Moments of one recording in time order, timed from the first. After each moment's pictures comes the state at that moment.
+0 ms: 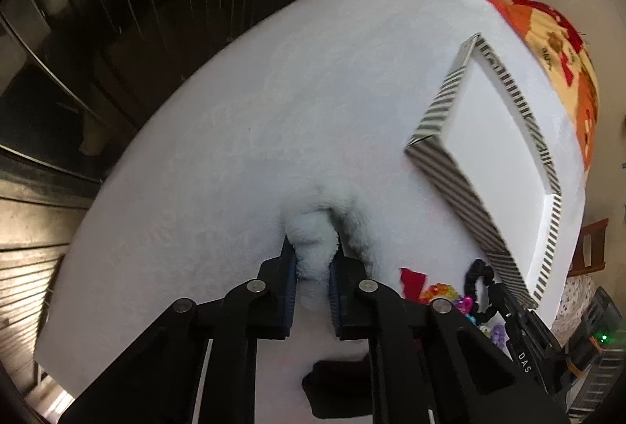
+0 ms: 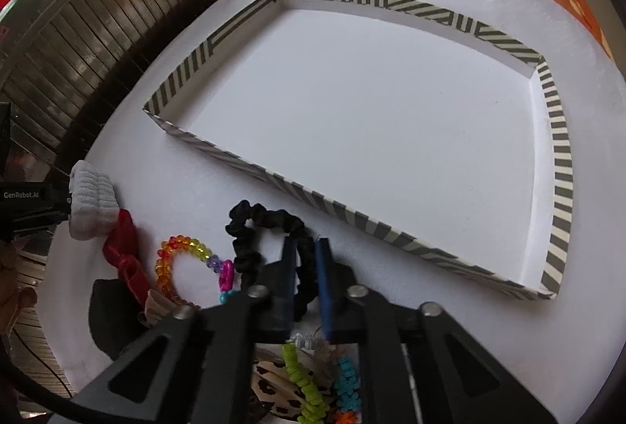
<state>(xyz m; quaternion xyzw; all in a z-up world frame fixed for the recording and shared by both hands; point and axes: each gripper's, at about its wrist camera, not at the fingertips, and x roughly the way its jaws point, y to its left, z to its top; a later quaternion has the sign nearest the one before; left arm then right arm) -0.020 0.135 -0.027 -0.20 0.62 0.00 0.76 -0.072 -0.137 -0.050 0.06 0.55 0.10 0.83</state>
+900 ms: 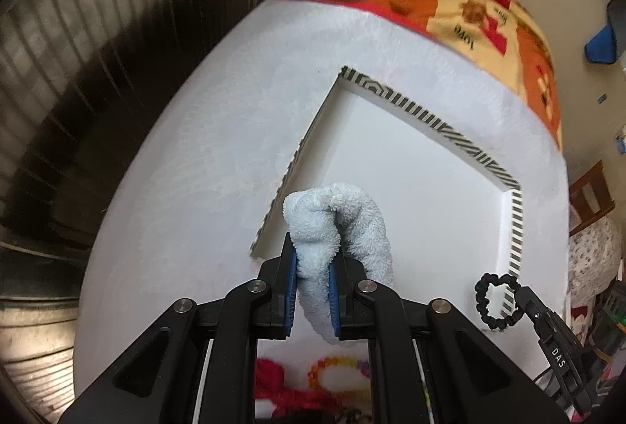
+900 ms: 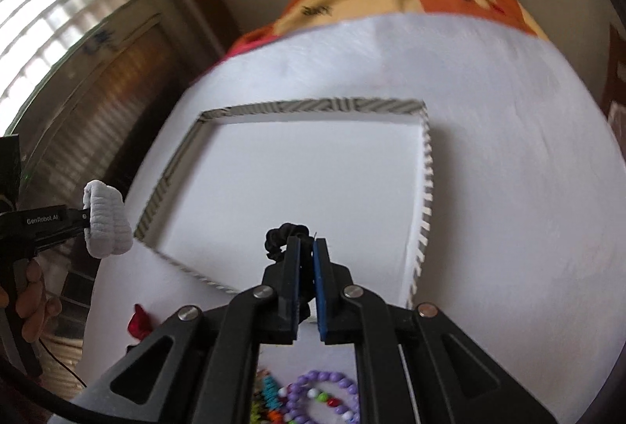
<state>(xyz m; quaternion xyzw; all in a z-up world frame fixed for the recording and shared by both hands) 0.059 0.021 0.026 -0.08 0.57 -0.08 0.81 -0.068 -0.248 -0.002 0.18 0.47 0.01 0.86</state>
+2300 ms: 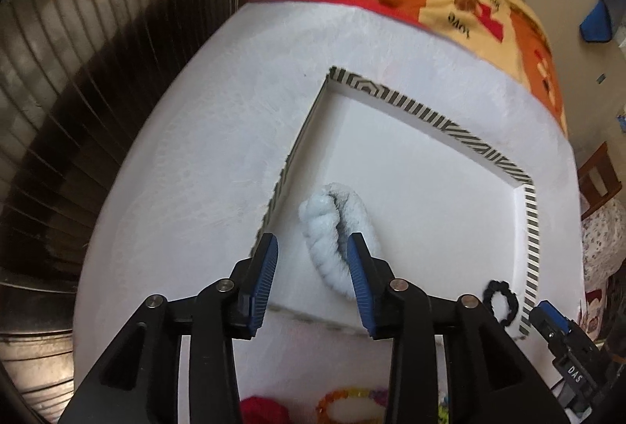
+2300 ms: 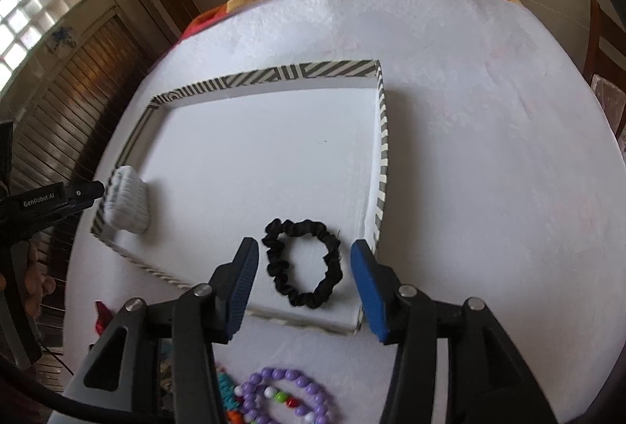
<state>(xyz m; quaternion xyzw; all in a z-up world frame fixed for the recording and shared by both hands) 0.057 0.017 0.017 -0.06 0.55 -0.10 0.83 -0.083 -0.260 -0.014 0.18 0.49 -0.02 0.85</state>
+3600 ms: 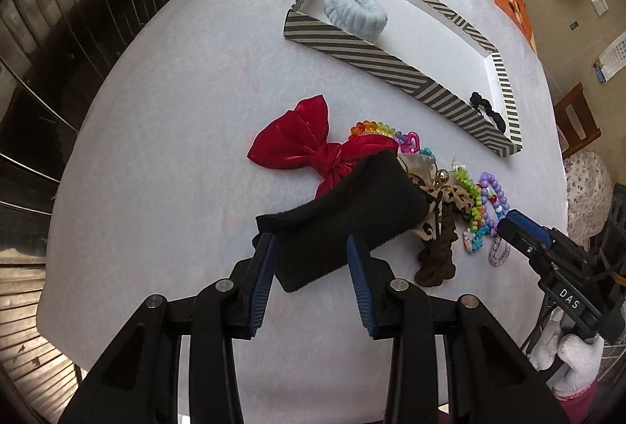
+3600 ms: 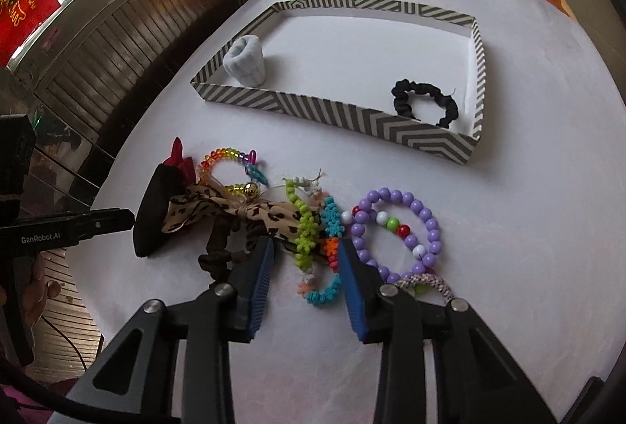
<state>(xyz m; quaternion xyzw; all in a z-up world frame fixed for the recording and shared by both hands) -0.133 0.061 -0.010 -0.07 0.62 -0.13 0.77 -0.192 -0.169 -0.019 0.10 0.53 0.10 0.84</state>
